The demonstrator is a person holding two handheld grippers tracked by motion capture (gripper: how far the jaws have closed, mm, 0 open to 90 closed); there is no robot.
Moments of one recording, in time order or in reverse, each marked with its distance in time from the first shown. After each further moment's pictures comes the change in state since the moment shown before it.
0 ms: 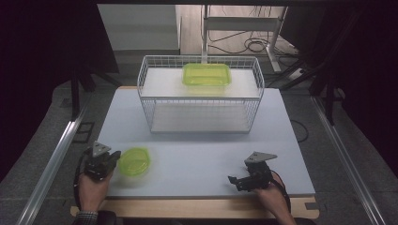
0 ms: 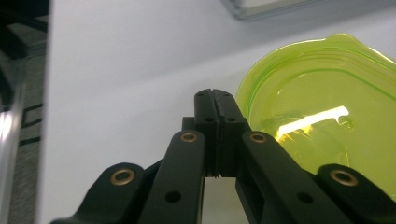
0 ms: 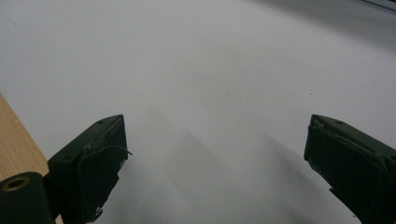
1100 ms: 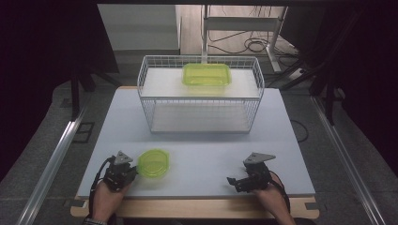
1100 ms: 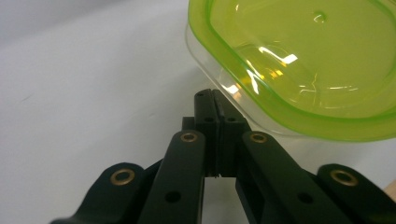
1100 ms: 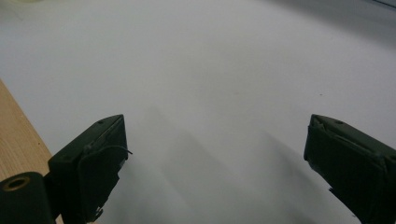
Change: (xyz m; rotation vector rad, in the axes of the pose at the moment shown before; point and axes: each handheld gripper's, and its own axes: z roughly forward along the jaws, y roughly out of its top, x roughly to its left) left arm -0.045 -0.012 0.015 0.128 -0.202 0.087; right arm 0.004 0.000 0.001 0.008 0.010 -0.020
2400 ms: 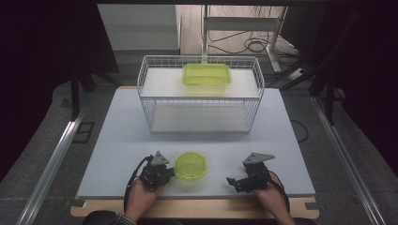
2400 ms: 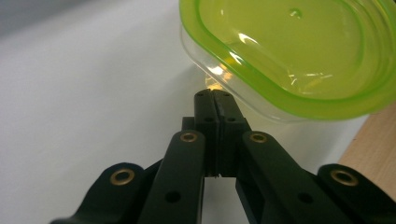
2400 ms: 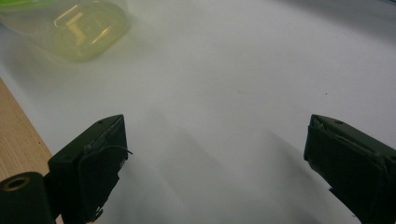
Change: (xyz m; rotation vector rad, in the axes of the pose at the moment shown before) left arm -0.080 0.038 0.040 -0.020 -0.199 0.119; right arm 0.000 0.000 0.002 0.004 0.006 0.005
